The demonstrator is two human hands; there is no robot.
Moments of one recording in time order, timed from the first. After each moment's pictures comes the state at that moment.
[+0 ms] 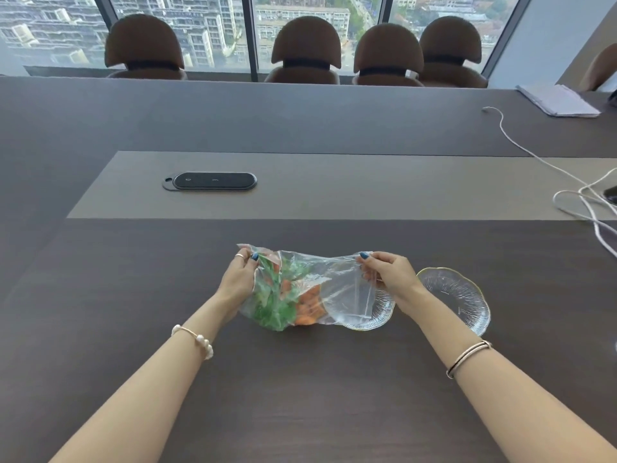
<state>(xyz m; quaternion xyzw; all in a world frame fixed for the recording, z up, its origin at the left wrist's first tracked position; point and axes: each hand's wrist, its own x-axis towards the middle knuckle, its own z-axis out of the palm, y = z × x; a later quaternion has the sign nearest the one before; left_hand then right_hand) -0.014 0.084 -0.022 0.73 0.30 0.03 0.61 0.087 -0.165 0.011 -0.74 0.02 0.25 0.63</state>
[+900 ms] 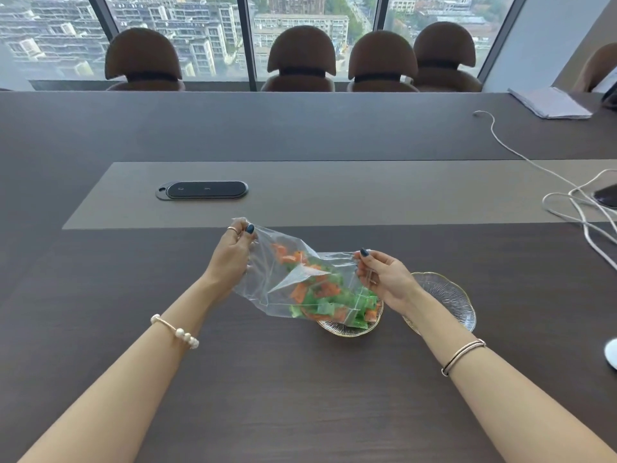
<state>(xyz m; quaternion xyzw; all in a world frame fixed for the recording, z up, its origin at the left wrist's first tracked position) 0.007 0.056 0.052 0.73 0.22 0.11 0.64 0.108 -0.189 0.007 -0.60 0.05 0.31 0.74</state>
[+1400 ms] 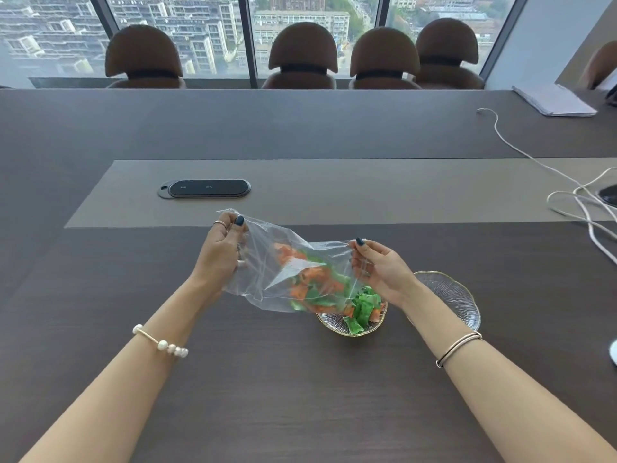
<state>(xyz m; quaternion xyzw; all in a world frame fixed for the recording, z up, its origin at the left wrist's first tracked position) -0.007 0.060 0.075 0.67 0.22 0.15 0.69 0.105 -0.171 0.025 -0.57 0.02 0.32 0.76</state>
